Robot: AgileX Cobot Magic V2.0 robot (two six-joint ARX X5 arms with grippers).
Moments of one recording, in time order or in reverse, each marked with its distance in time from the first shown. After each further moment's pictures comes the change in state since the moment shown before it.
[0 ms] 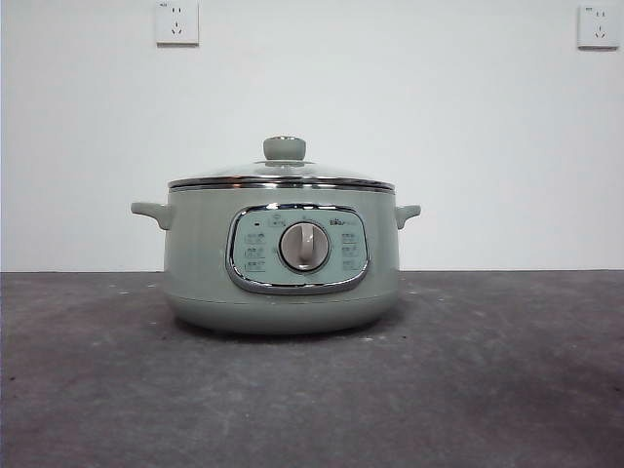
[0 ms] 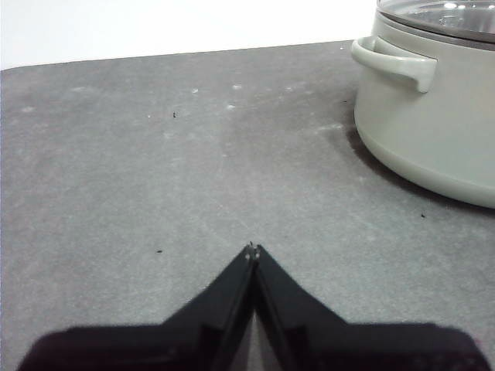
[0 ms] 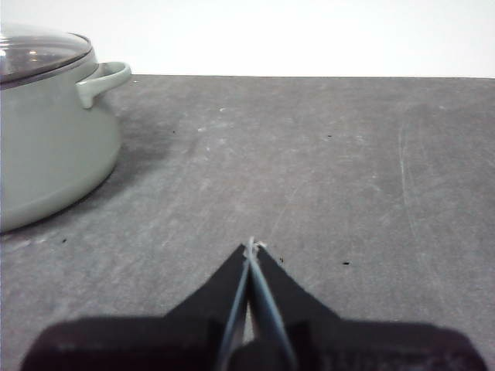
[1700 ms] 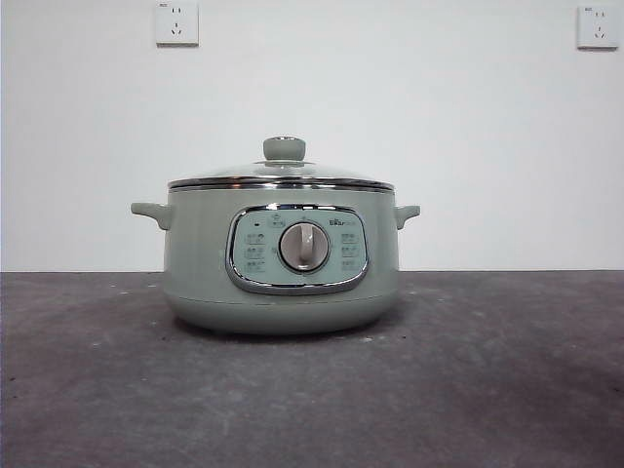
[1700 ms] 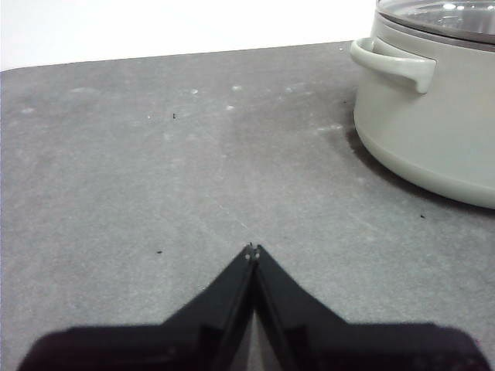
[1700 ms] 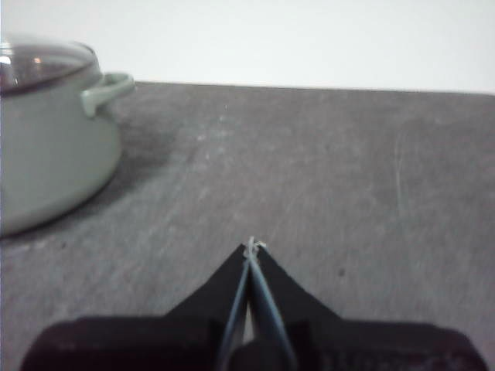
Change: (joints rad) left arm 0.000 -0.001 0.000 0.001 0.000 0.000; right arm 0.000 0.002 0.010 -0.007 -0.001 -0.014
